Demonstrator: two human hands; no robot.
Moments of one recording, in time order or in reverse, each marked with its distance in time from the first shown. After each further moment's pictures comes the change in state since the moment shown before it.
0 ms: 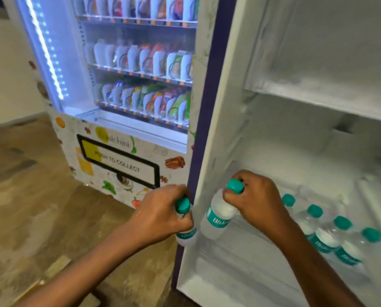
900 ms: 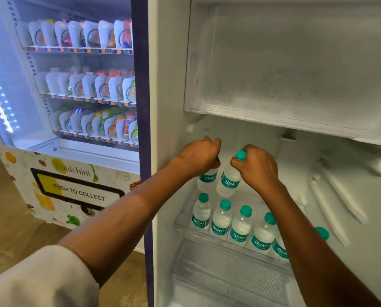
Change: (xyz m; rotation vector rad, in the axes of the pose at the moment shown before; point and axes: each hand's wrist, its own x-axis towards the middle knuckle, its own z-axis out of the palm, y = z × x) left_hand 0.228 0.103 0.052 0.458 -0.157 0.161; right_hand 0.098 0.094 -0.074 -0.260 0.308 0.190
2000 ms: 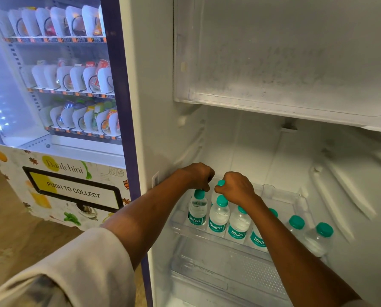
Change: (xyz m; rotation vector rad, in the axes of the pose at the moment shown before) left_hand 0.033 -0.013 0.108 -0.098 -0.479 -0.007; right_hand 0.001 0.038 0.110 -0.050 -0.399 0.104
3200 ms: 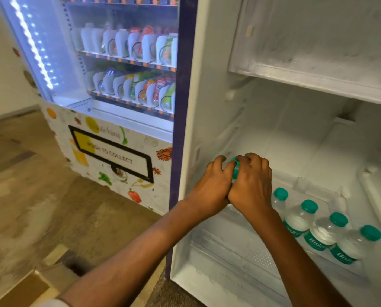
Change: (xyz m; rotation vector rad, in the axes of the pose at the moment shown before) left_hand -0.128 0.008 0.065 -0.263 0.559 0.022; right_hand -0.087 -0.055 0.020 -0.071 0.465 -0.355
